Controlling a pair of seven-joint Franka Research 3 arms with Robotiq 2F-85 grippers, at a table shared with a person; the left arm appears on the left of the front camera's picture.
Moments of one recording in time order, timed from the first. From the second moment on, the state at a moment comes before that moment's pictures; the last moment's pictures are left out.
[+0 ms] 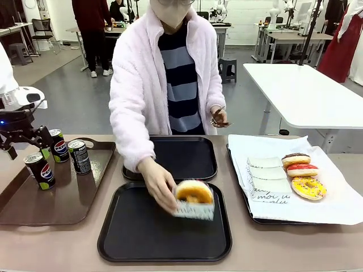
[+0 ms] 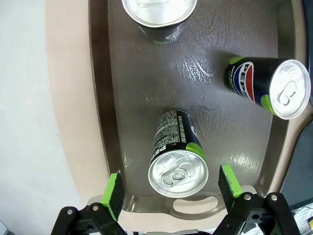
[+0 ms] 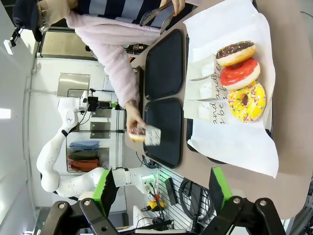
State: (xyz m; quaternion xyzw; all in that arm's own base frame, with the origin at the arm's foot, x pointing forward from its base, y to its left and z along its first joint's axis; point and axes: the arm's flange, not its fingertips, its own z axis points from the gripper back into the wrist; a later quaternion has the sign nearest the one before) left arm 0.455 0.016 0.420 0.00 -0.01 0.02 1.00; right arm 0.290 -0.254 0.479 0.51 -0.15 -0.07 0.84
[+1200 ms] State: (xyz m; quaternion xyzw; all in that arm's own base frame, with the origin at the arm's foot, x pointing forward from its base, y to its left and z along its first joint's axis) left arm 0.457 0.013 0.380 -0.02 -0.02 0.01 1.00; right arm 0.290 -0.254 0.479 0.51 -0.15 -0.07 0.84
